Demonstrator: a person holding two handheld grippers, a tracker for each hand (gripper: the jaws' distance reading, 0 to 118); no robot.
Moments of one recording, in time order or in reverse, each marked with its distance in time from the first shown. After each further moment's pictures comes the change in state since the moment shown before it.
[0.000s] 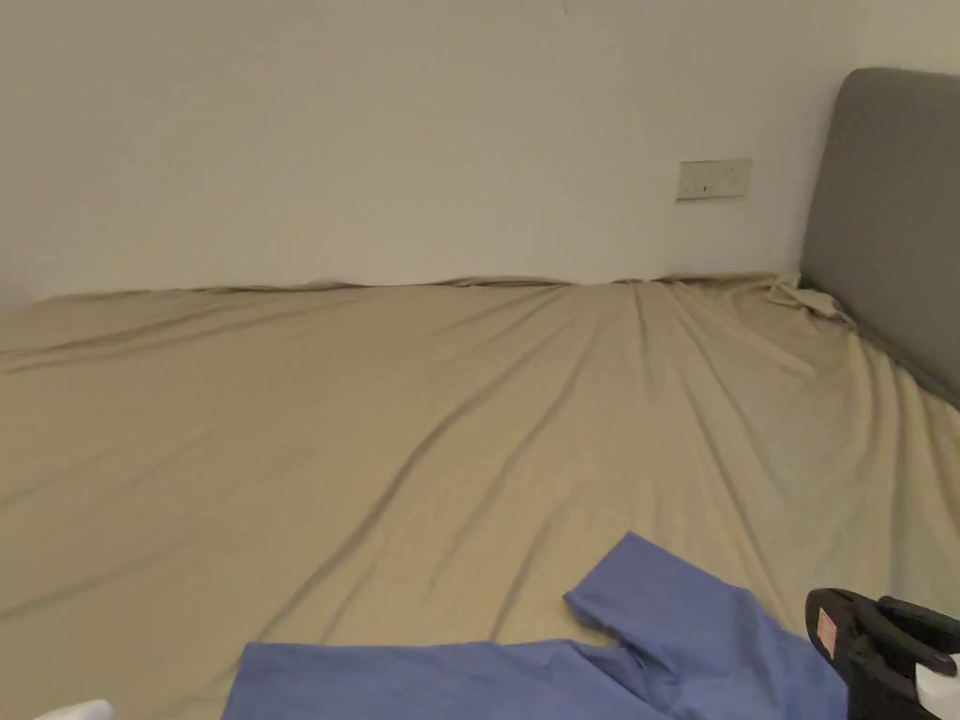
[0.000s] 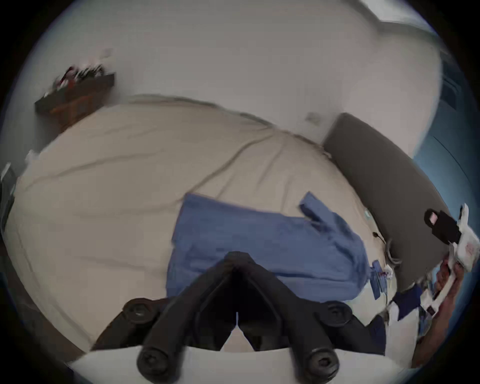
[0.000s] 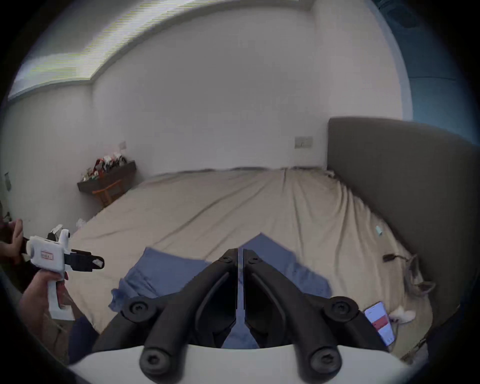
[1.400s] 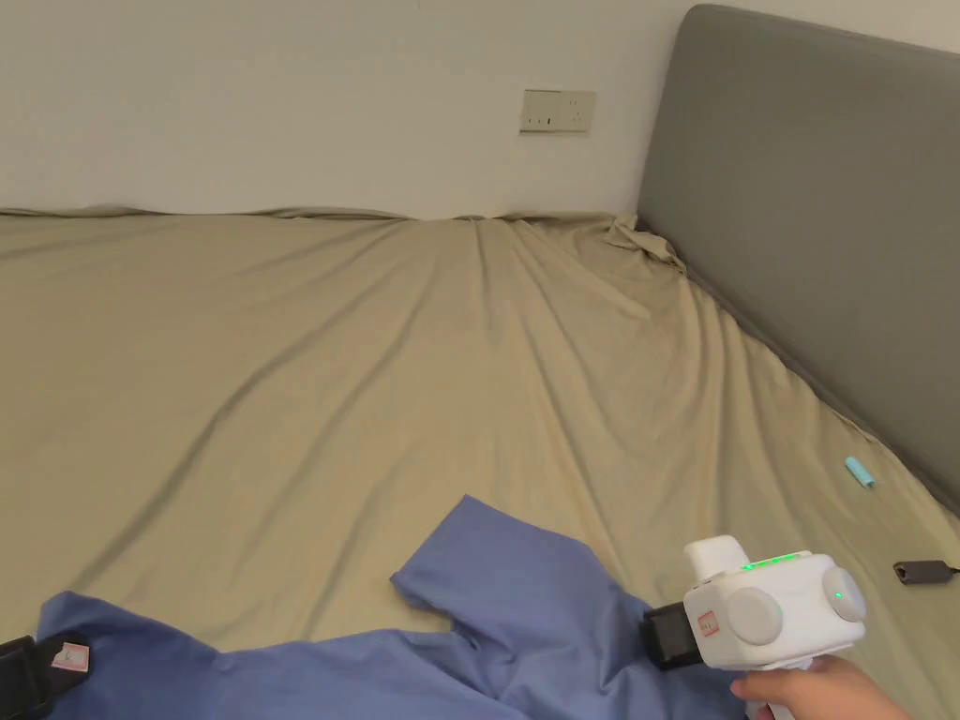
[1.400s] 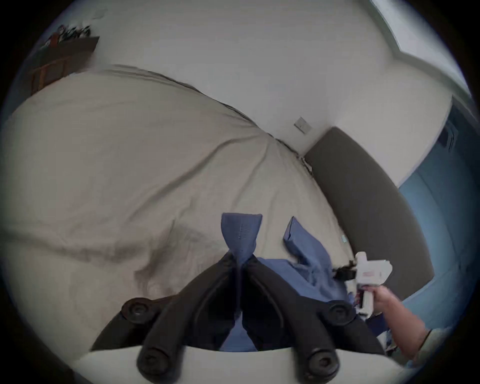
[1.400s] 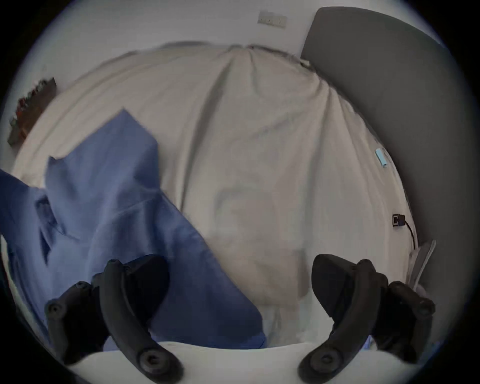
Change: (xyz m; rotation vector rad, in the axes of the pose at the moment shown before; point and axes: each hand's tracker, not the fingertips) left arm 0.014 0.081 -0.142 -0.013 -0.310 0.137; right arm 0.203 -0.098 -0.272 -0.701 -0.357 0.078
